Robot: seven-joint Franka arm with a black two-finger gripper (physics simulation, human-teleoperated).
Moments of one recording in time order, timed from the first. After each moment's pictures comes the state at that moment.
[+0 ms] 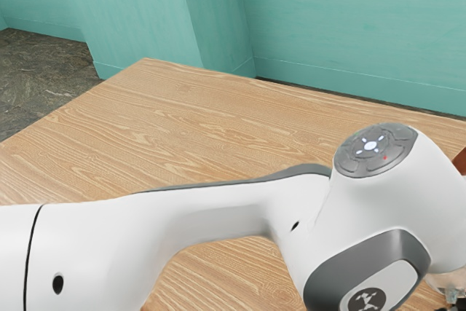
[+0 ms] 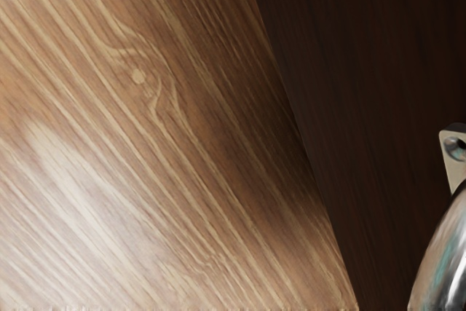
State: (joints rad) arm -0.65 0.27 -0.05 -1.64 -0.15 2.40 -1.56
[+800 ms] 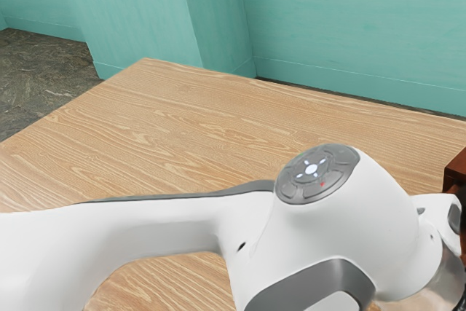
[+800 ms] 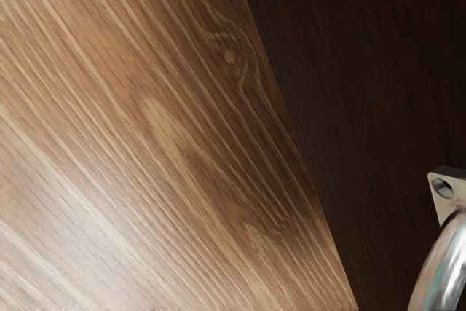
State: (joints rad) arm -0.67 0.09 -0.05 -1.86 -0.15 2.46 -1.56
